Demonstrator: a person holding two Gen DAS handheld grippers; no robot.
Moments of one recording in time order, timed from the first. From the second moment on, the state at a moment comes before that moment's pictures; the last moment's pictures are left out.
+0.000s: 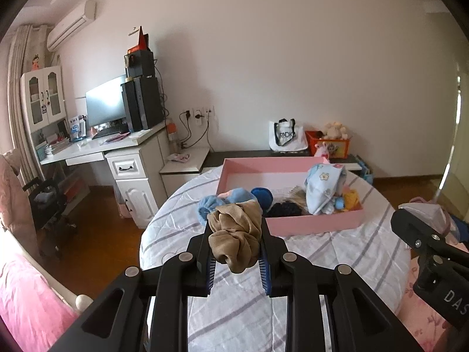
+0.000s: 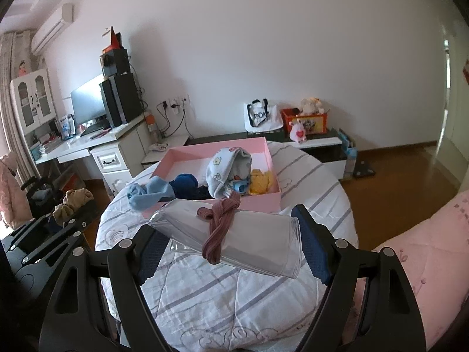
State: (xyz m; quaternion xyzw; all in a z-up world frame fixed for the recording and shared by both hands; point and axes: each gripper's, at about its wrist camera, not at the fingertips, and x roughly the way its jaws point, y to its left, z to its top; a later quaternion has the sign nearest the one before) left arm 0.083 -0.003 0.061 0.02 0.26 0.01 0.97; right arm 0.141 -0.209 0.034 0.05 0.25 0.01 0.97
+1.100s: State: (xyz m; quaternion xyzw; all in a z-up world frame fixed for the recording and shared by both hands) left arm 0.428 -0.021 0.056 0.07 0.32 -0.01 0.95; right arm 0.369 -0.232 0.059 0.01 0.29 0.04 0.95
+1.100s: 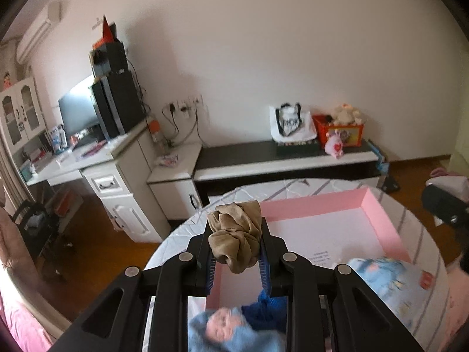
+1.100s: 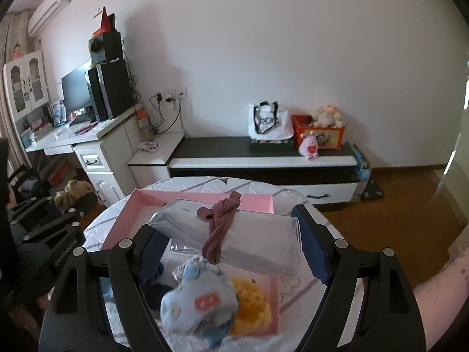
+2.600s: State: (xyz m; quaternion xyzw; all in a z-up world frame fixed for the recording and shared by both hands) left arm 0.653 0.013 -0.029 0.02 0.44 -0.11 0.89; right arm 0.478 -0.265 -0.037 0.05 0.42 0.03 0.90
